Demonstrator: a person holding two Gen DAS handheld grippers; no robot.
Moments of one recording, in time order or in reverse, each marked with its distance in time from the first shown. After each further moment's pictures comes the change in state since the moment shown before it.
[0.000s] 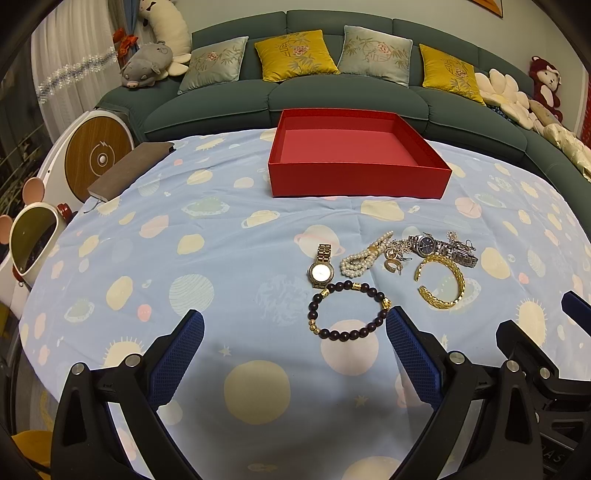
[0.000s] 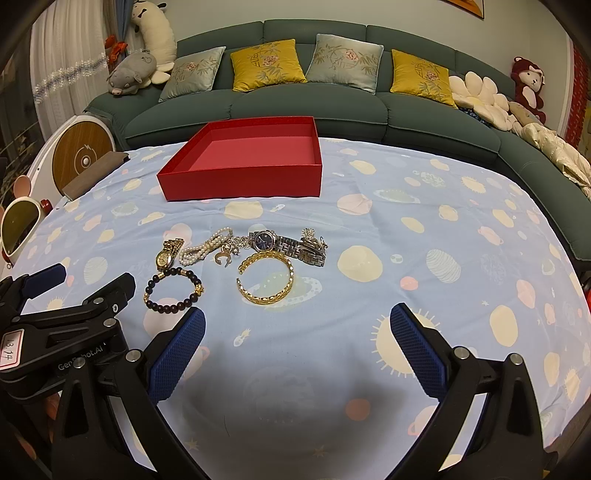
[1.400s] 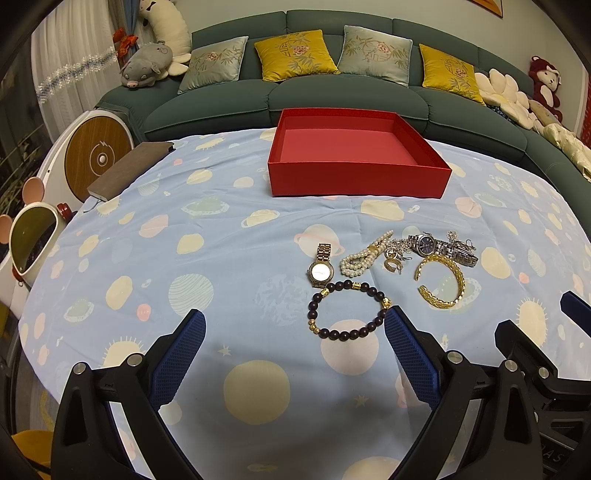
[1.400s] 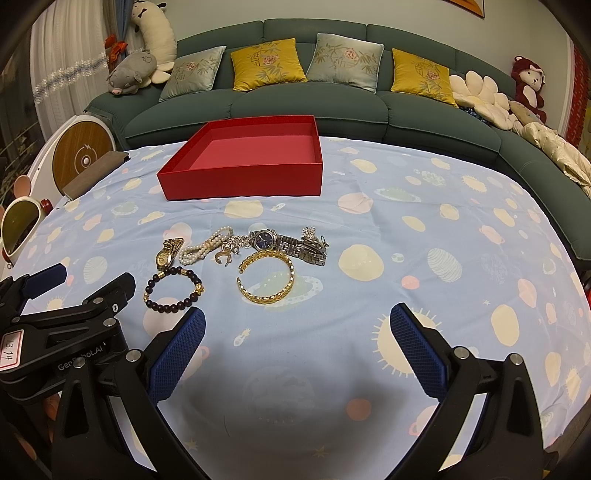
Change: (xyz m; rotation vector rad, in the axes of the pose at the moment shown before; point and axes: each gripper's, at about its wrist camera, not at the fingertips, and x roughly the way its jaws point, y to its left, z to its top) left arm 0.000 0.000 -0.001 0.003 -0.003 0.000; right arm 0.000 0.000 0.000 0.000 0.001 0.000
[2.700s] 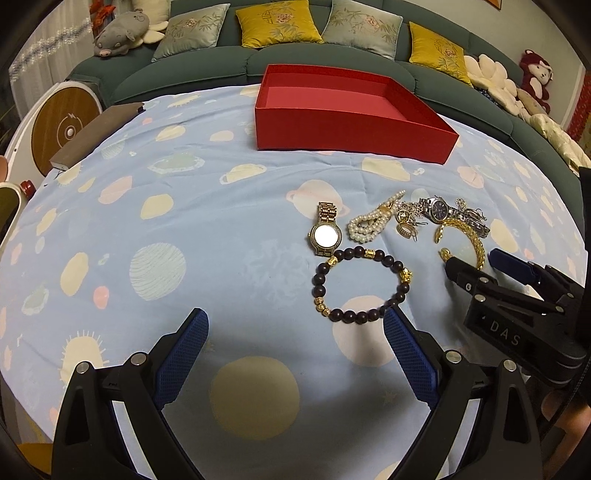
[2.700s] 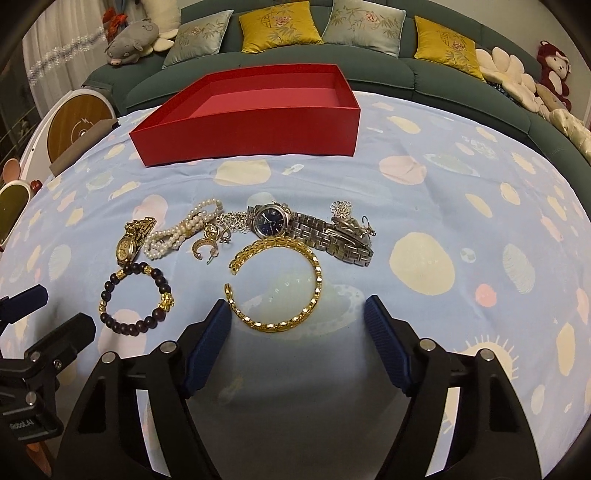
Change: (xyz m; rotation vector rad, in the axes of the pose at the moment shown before) left arm 0.049 0.019 -0.013 0.011 0.115 -0.123; right arm 0.094 0.012 0.006 -0.030 0.128 0.049
